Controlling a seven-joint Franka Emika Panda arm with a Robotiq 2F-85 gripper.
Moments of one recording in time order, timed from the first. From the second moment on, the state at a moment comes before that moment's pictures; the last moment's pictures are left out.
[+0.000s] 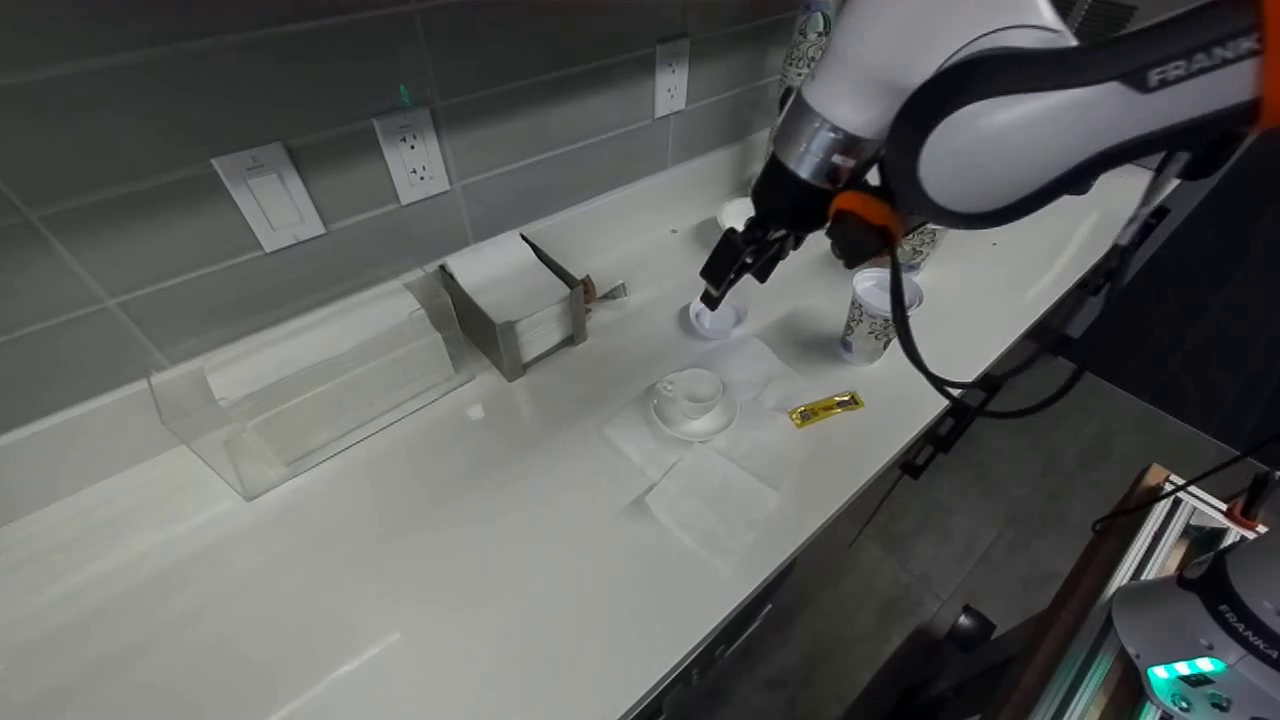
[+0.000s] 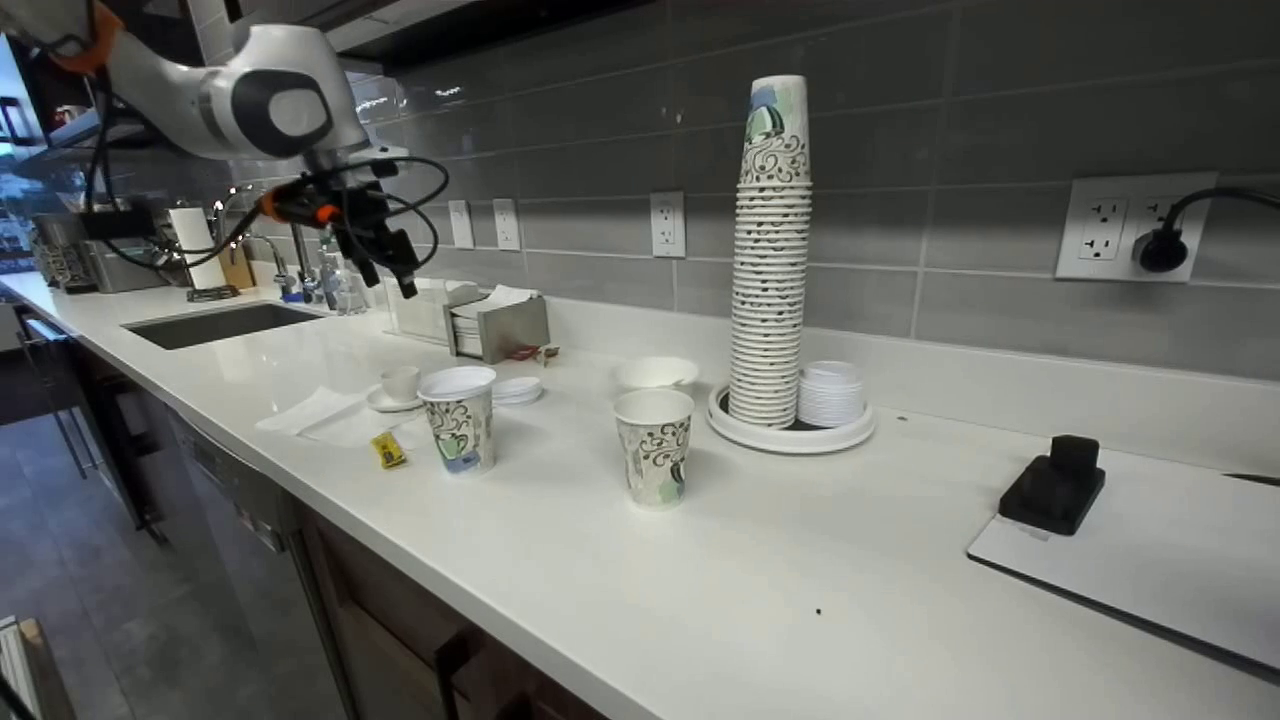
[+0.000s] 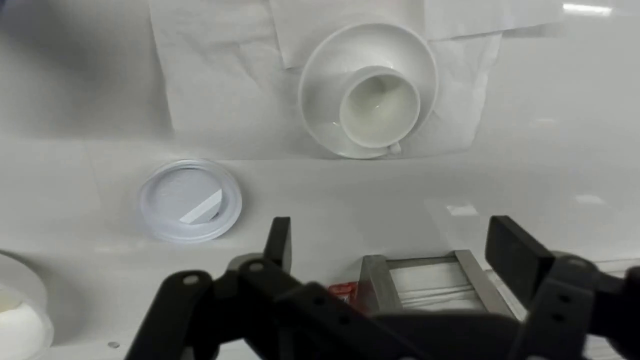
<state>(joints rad) 0.12 -0.04 0.23 -2.22 0.06 2.47 0.26</state>
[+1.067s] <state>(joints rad) 0.11 0.41 0.16 -1.85 0.01 2.63 0.07</state>
